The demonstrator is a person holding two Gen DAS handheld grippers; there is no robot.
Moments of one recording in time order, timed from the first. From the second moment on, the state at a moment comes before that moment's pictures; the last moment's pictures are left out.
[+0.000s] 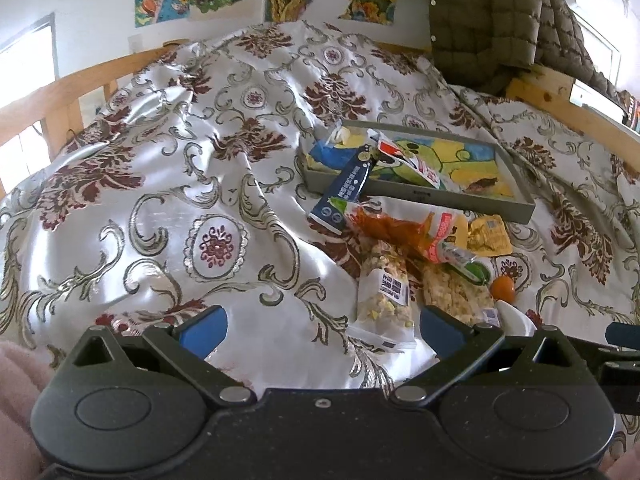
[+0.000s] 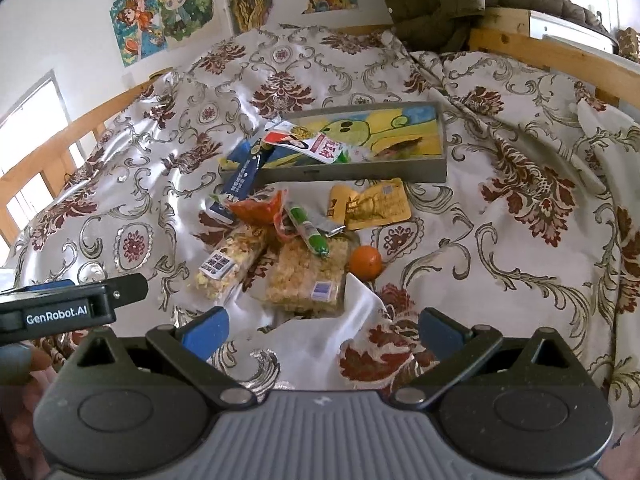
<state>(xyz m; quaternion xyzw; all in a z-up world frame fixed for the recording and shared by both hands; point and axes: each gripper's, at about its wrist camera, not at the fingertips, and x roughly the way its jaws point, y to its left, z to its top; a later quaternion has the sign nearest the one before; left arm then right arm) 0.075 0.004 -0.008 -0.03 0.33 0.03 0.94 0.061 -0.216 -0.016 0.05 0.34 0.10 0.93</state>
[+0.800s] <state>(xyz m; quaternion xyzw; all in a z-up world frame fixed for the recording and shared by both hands) 0.184 -0.015 -0.038 0.08 0.41 -0.09 0.90 0.125 -0.210 -0.039 -0.02 0.38 0.16 0.91</state>
